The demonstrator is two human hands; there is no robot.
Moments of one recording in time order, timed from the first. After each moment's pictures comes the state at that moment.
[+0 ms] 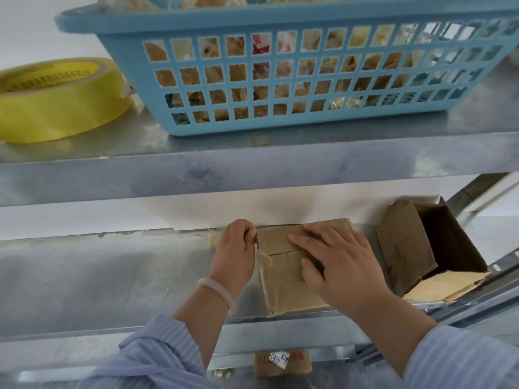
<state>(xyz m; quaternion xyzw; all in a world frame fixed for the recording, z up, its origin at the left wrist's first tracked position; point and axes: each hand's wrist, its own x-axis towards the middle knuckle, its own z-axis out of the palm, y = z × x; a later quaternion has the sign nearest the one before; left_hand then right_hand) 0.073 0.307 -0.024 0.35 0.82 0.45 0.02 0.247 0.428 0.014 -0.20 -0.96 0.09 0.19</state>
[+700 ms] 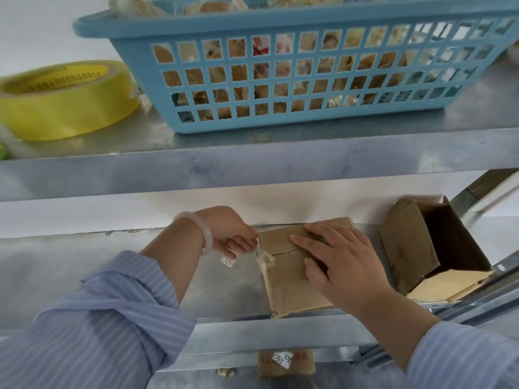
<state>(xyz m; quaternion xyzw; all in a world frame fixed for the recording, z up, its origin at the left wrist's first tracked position) 0.013 0.309 0.045 0.21 0.76 0.28 0.54 0.249 0.429 0.015 -0.17 -0.96 0.09 0.19</state>
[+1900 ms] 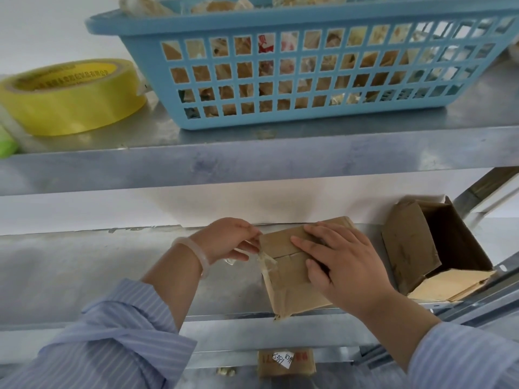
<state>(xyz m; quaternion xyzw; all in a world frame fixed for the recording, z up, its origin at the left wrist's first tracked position) 0.039 0.289 0.031 0.24 0.75 0.42 0.45 0.251 0.428 0.018 -0.13 -0.97 0.08 0.20</state>
